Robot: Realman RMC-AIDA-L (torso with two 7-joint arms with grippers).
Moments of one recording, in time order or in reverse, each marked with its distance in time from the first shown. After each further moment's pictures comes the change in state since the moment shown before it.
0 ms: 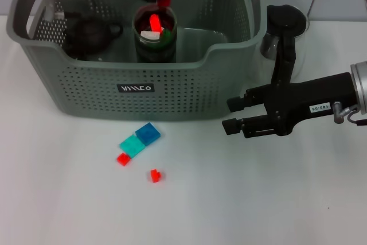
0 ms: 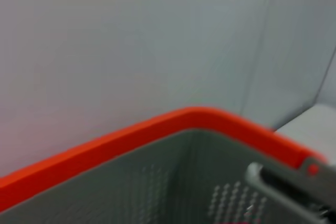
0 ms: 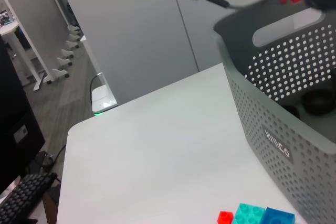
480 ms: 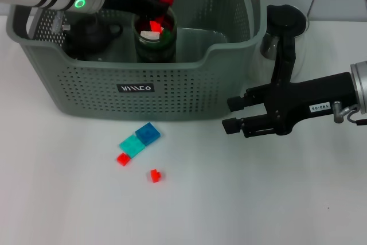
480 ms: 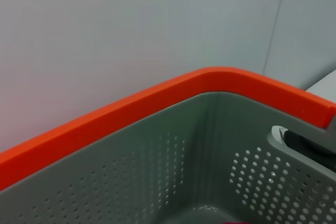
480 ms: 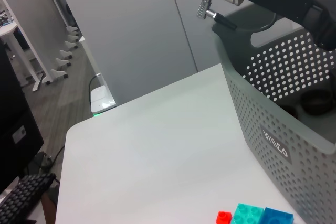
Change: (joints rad) left arm -0.013 -0.018 0.061 -0.053 0.114 -0.093 -0.001; right arm 0.000 0.001 0.001 0.000 0.000 0.003 0.000
